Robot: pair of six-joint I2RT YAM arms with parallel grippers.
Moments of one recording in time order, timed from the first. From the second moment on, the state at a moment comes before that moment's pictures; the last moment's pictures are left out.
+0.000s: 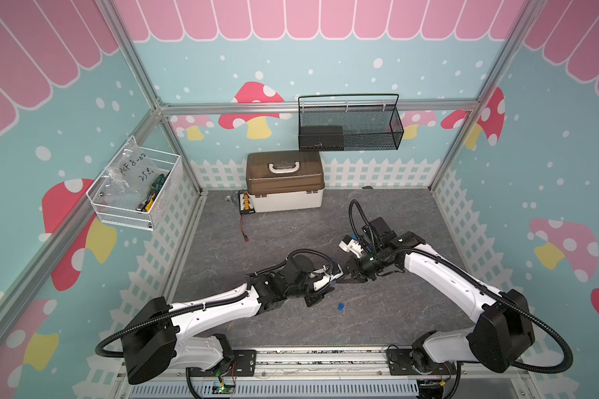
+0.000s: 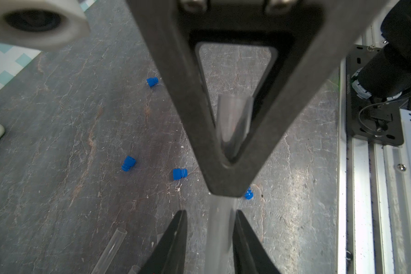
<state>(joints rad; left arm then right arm) -0.96 1.29 0.76 -0.11 0.15 0.21 0.52 1.39 1.10 -0.92 -0.79 0.39</state>
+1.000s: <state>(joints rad) -0.96 1.28 0.75 -0.10 0.16 0.22 0.52 1.38 1.06 -0.83 -0.85 0.44</state>
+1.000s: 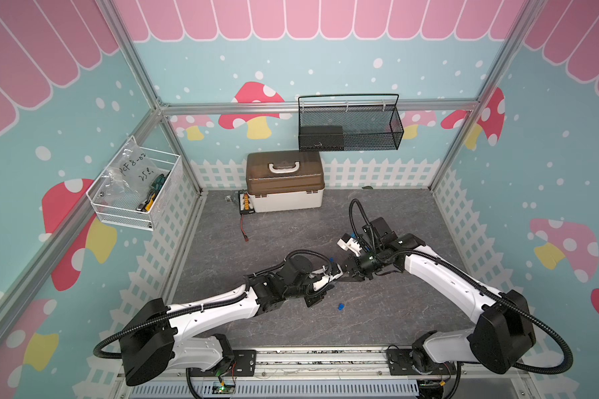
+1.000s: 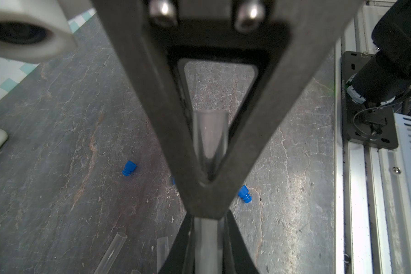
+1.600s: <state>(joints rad) -0.96 1.12 0.70 -0.14 0.13 0.15 0.50 1.25 1.08 -0.85 -0.76 0.43</state>
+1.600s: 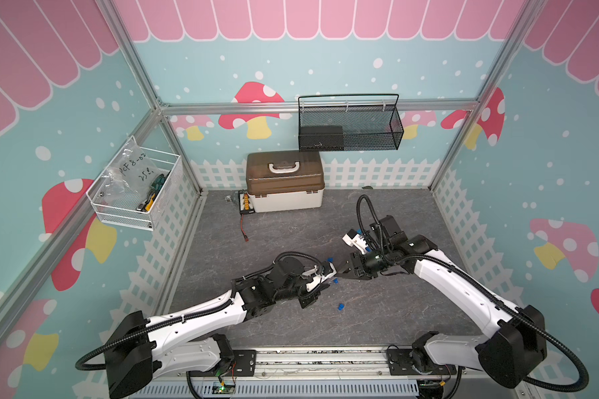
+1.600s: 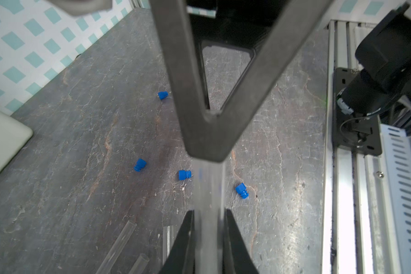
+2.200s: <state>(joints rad) -0.81 1.06 0.68 -0.14 -0.05 -0.27 0.49 1.25 1.17 -1.08 -0.11 0.01</state>
